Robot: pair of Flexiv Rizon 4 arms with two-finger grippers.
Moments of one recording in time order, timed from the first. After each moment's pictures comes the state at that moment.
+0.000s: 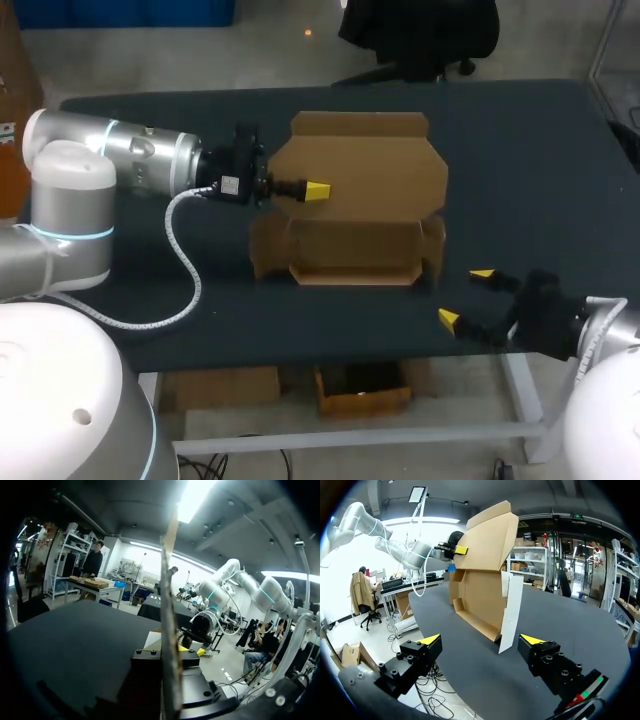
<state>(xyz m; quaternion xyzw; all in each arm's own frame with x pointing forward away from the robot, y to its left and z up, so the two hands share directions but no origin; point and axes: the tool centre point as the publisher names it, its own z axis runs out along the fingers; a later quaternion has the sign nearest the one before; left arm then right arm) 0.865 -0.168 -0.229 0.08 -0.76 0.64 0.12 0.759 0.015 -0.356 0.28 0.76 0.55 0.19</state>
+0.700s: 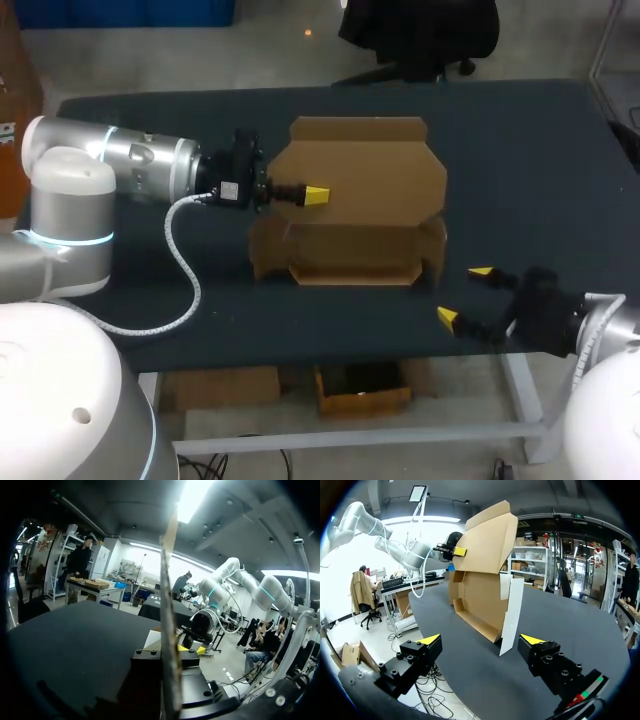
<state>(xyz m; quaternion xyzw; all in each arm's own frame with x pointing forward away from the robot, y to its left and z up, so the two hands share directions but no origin) 0.862 -0.166 -0.235 0.08 -0.76 0.64 0.12 0.762 0.017 -0.354 0.27 0.77 0.55 0.19</state>
